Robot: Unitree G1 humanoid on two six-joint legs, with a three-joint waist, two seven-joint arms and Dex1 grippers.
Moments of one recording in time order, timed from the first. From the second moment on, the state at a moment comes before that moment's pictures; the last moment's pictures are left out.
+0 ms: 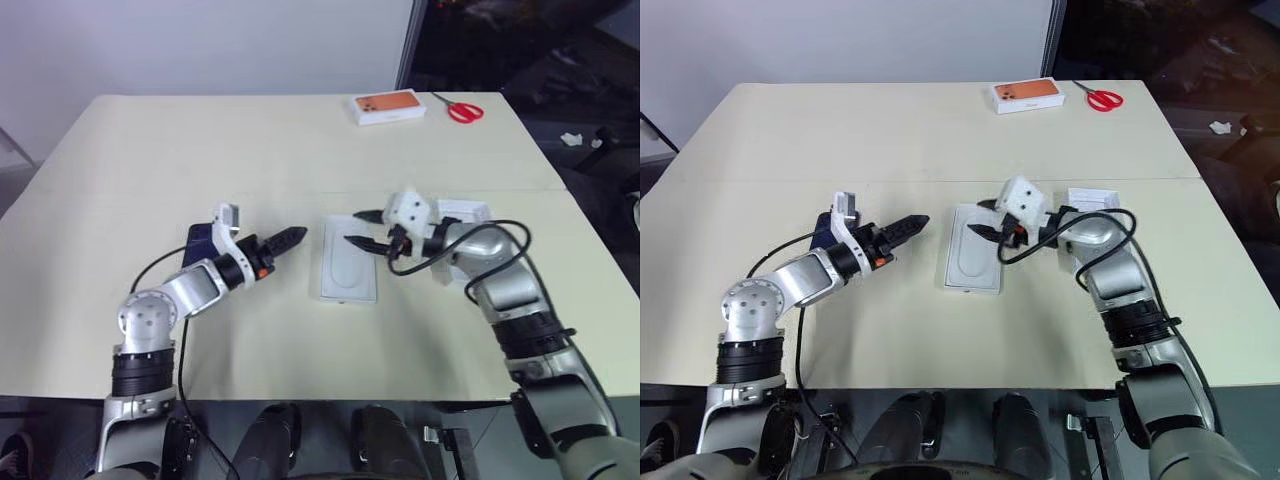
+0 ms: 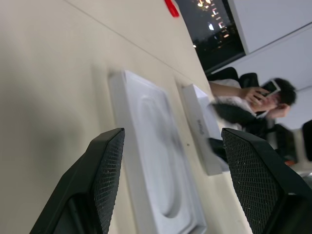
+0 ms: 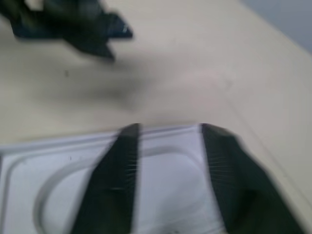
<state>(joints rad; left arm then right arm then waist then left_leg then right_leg) -0.40 0.31 0.23 -0.07 -1.25 1.02 -0.10 -0.61 -0.48 0.22 0.22 0.04 0.12 0.88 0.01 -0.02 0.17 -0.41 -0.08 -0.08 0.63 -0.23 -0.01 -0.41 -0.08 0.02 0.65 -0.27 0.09</state>
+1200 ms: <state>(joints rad) -0.35 0.54 0.33 -0.01 -1.13 1.01 -0.28 -0.67 -0.41 0.24 0.27 -0.04 0.13 0.88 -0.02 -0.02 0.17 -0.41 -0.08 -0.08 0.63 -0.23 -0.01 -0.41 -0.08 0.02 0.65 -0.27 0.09</state>
